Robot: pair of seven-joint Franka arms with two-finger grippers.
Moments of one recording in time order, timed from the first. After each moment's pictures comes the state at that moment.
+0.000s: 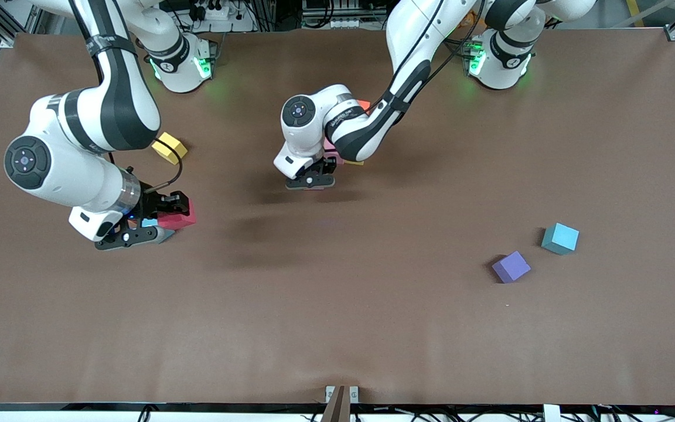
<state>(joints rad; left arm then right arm) -0.87 0.83 -0.16 -1.42 0.08 2.21 -1.10 0.58 0.28 -0.43 -1.73 0.27 1.87 -0.09</state>
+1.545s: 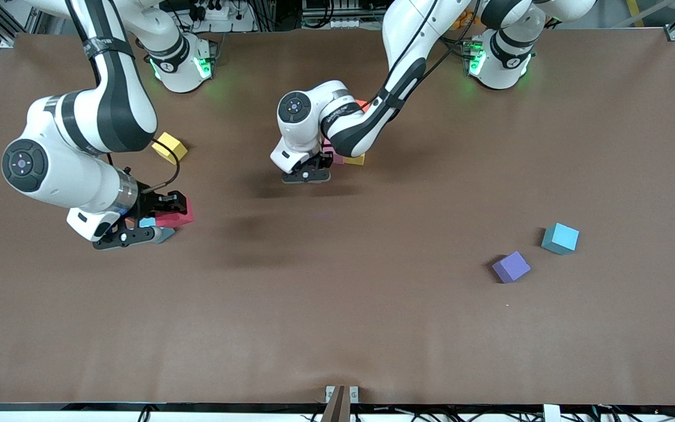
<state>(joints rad) -0.89 0.83 -0.17 -1.42 0.05 2.21 -1.08 0.57 0.28 -0.43 -1.74 0.27 1.85 -0.09</state>
